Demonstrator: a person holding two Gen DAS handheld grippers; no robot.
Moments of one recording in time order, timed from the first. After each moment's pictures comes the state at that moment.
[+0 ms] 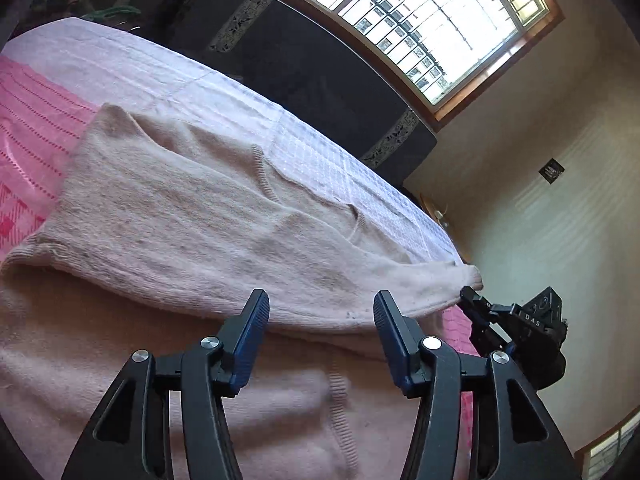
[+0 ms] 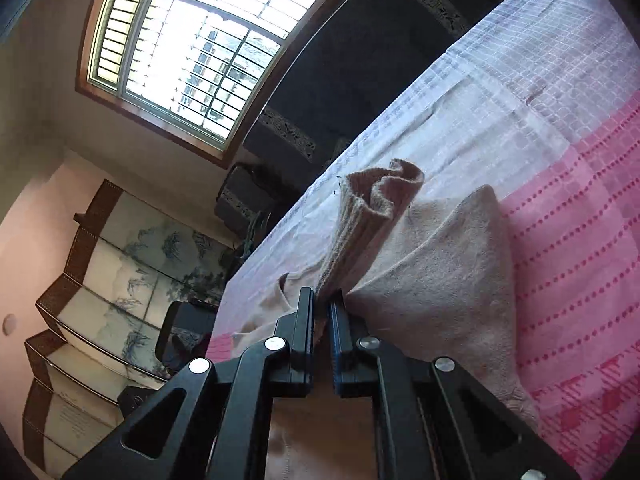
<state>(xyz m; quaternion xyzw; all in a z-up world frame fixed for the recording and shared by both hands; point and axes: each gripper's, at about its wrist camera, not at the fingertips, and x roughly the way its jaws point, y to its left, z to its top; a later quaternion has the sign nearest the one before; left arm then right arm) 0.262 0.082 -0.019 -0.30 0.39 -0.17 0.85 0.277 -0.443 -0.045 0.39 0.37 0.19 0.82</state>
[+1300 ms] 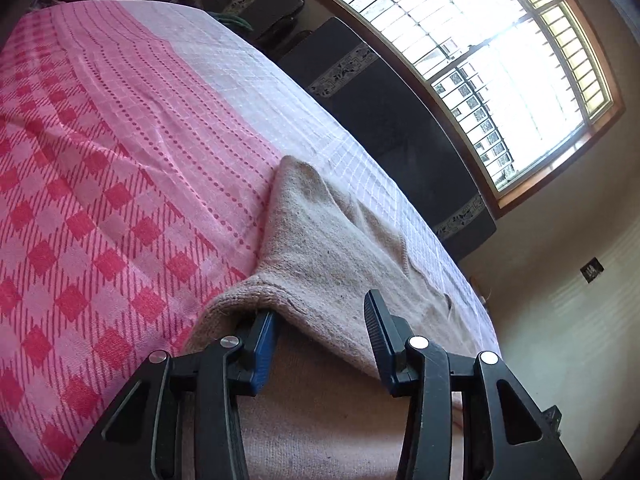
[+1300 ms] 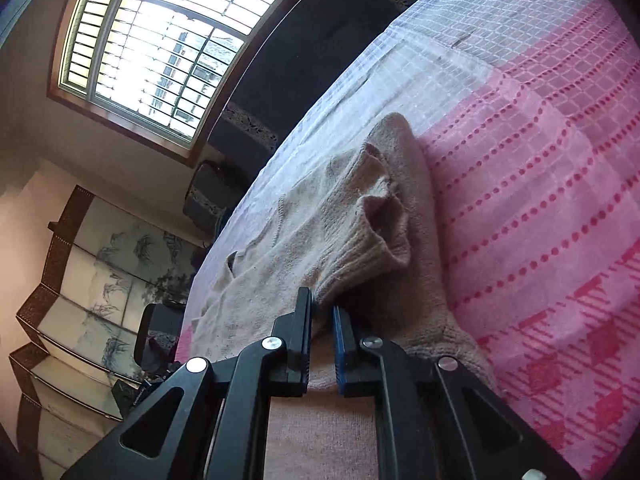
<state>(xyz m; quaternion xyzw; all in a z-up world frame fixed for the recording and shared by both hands) 0.253 0.184 -0.065 -0.40 0.33 -0.03 0.85 0.246 -0.445 -0.095 0.40 0.38 0.15 0.82</state>
